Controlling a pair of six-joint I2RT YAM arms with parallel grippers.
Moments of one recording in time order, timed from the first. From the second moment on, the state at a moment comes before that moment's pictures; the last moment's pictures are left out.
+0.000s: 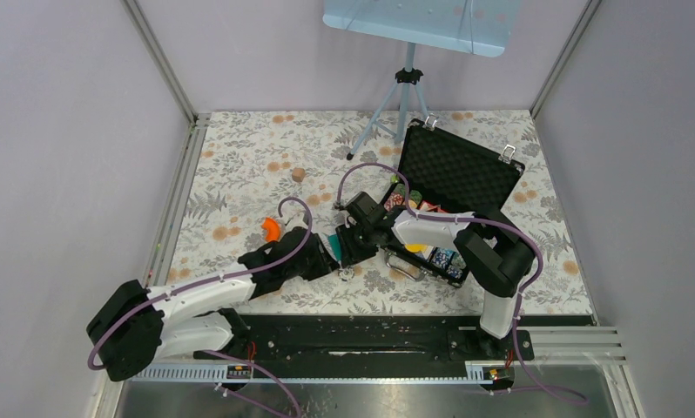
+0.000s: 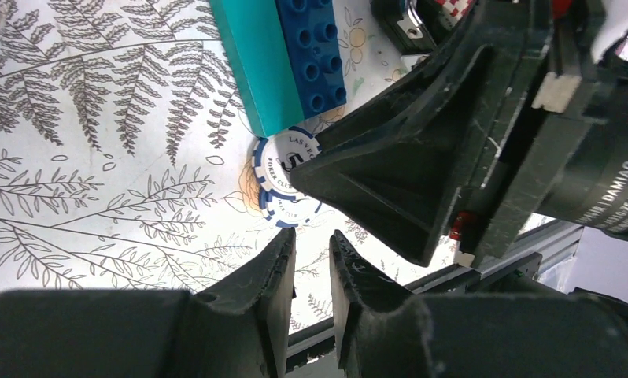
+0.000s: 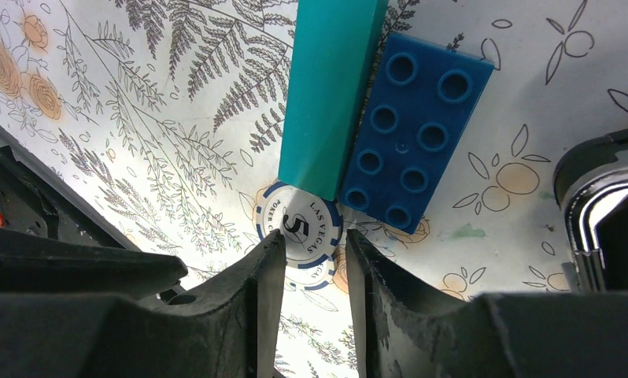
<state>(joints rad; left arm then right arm) -0.86 1.10 0.48 -0.15 -0.08 -1.08 0.86 1.85 1.09 -0.30 -0.28 0.45</state>
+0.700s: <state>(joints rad) -0.76 1.14 0.29 0.12 0.08 -1.25 0.86 1.84 1.07 -0.26 -0.28 0.49</state>
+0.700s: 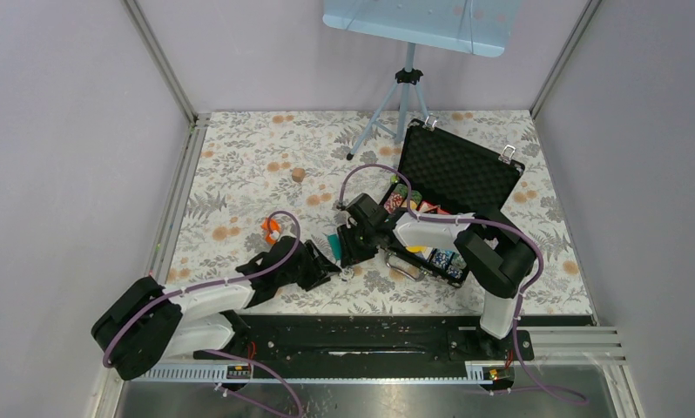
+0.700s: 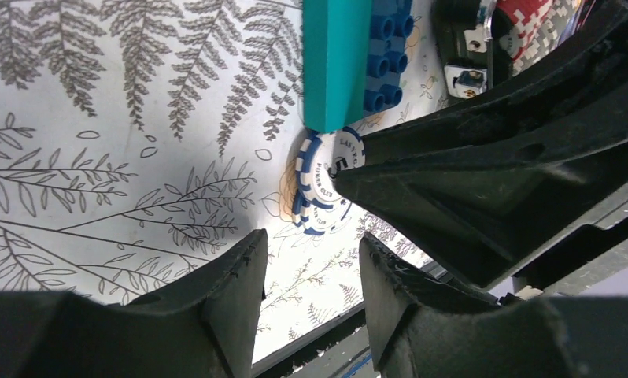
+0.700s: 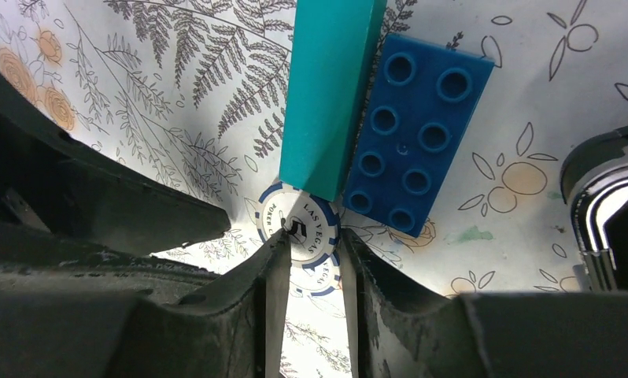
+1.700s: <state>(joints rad) -0.71 1.16 0.25 0.22 0.04 -1.31 0.86 1.82 1.01 -0.18 -0.26 0.57</state>
